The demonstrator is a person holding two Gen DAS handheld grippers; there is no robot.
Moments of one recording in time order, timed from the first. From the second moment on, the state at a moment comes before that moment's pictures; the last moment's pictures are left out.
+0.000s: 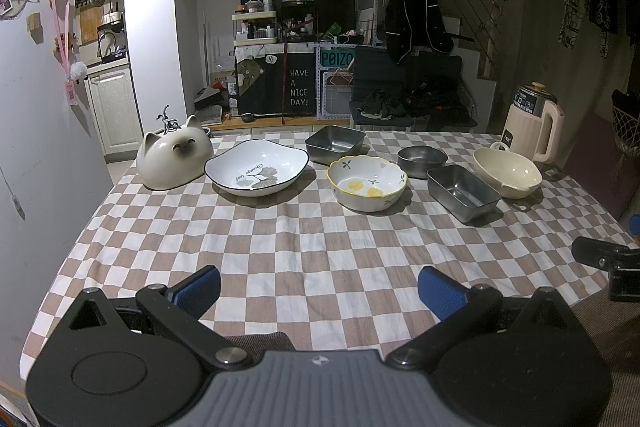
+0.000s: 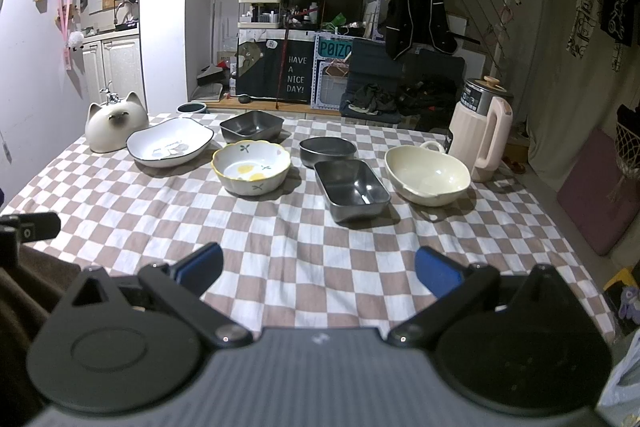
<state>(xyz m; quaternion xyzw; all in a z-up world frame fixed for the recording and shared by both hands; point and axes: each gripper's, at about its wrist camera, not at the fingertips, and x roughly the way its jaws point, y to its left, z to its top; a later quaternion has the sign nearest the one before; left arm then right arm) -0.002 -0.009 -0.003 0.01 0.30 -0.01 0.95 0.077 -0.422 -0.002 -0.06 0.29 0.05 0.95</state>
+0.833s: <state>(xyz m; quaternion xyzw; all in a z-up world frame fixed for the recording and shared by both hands) -0.015 -0.016 0.004 0.00 0.29 0.00 0.96 0.076 -0.424 -0.002 -0.06 0.29 0.05 0.95</state>
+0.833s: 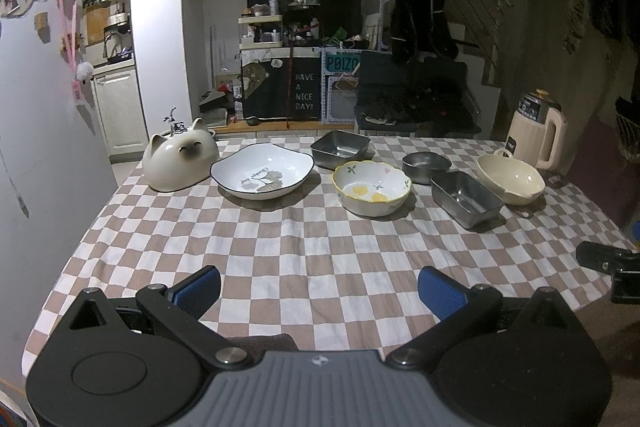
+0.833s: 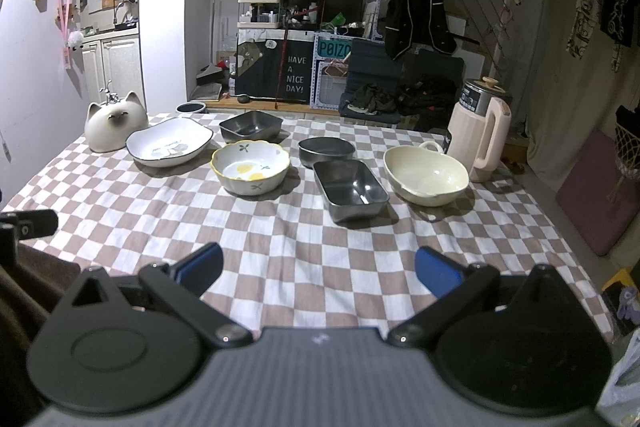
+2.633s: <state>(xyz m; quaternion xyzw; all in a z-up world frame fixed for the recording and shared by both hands) 0.334 0.182 -0.122 -0.27 0.34 0.15 0.89 0.503 -0.188 -0.091 -0.11 0.28 0.37 0.88</state>
